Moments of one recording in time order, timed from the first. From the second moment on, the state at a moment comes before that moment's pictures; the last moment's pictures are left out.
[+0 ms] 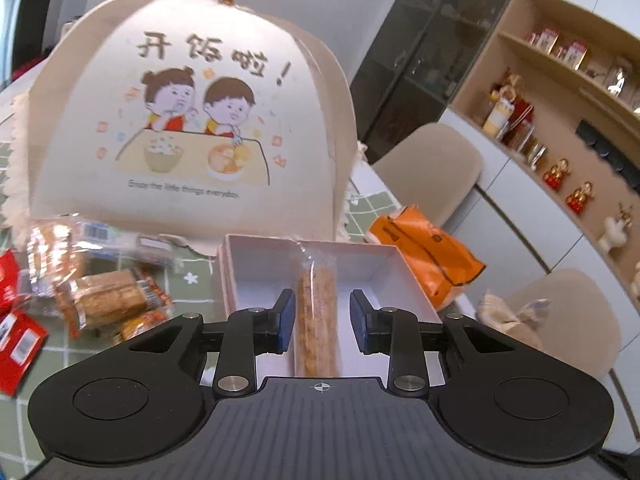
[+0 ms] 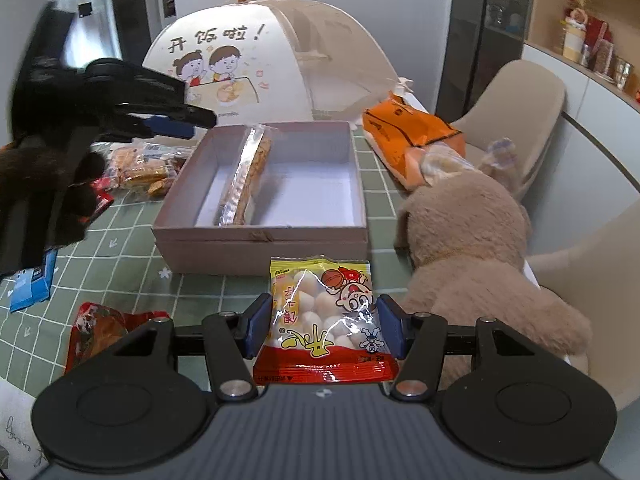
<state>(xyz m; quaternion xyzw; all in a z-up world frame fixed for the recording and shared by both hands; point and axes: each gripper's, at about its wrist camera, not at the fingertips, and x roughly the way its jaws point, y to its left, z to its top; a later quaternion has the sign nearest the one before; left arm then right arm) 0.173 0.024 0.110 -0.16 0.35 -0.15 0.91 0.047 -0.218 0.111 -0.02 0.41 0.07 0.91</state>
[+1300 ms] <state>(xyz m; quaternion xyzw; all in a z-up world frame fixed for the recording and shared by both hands) 0.044 0.161 0.059 -0.25 0.42 -0.03 0.87 0.211 -0.171 0.072 0.04 0.45 0.07 0.89</state>
